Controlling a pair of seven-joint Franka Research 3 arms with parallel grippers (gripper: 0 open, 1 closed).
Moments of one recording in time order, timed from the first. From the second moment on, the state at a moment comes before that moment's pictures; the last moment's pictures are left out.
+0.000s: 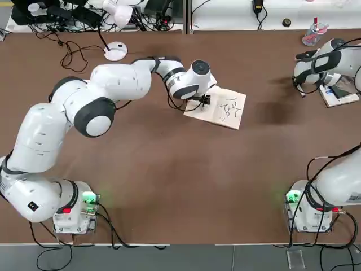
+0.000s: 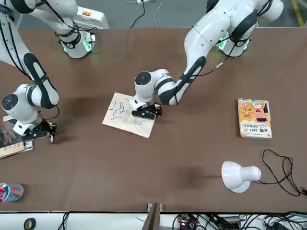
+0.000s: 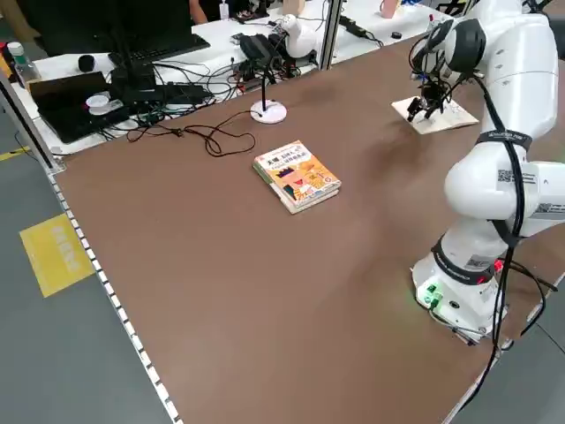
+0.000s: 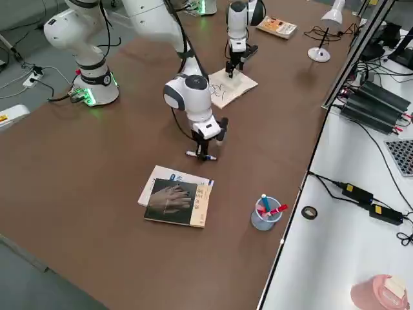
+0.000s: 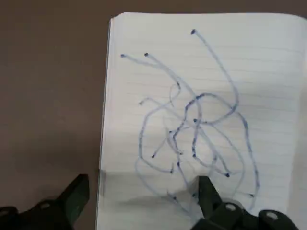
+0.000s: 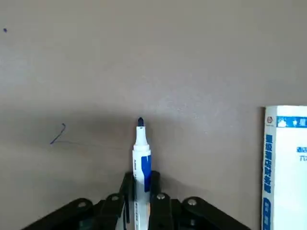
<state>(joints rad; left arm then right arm) -0.71 0.91 -0.24 -1.41 0.40 2.33 -0.90 -0.01 0.51 -0.11 -2.16 0.15 2.82 -0.46</state>
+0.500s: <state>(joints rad) -0.71 0.91 -0.24 -1.41 0.40 2.33 -0.90 -0.01 0.51 -0.11 -2.15 0.31 2.78 -0.46</state>
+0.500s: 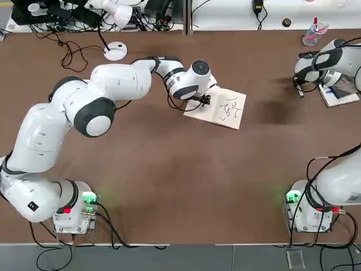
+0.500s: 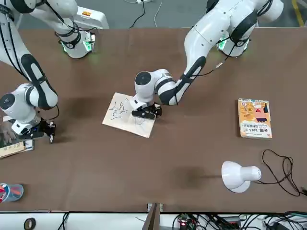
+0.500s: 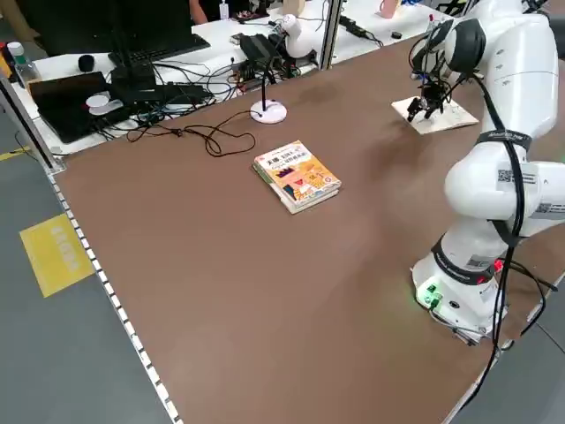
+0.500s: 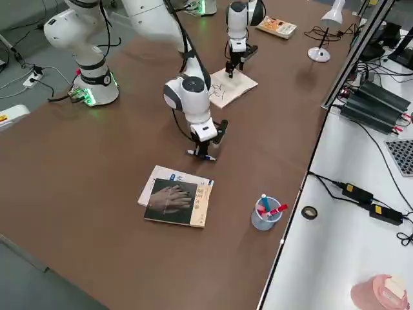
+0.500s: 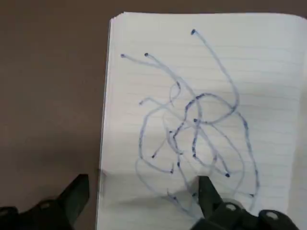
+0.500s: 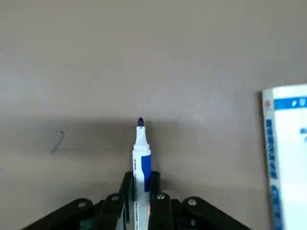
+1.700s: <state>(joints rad) -0.71 0.91 -0.24 -1.41 0.41 2.33 -0.90 0.04 0.51 -0.09 -2.01 0.70 2.22 -0.26</state>
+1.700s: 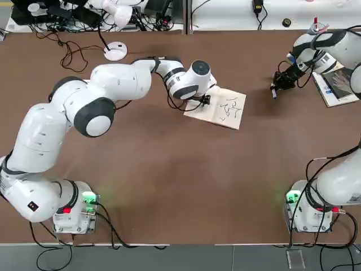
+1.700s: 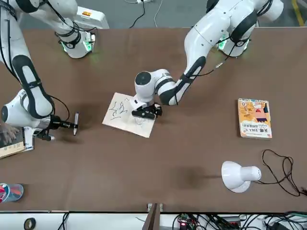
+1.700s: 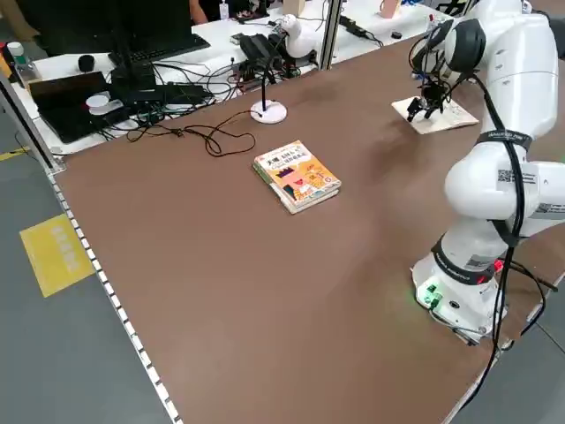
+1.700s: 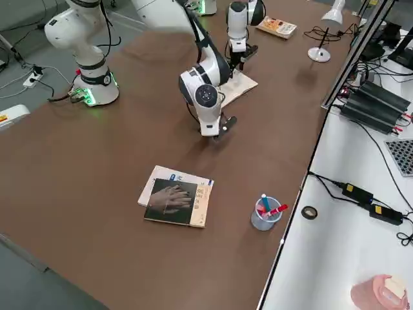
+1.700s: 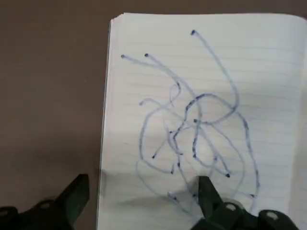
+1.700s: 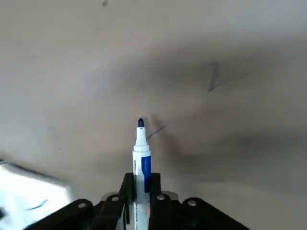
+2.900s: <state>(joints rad) -0.71 0.91 -0.24 -1.41 0.41 2.33 -0.90 0.10 0.47 -0.07 -1.92 1.04 1.89 0.18</state>
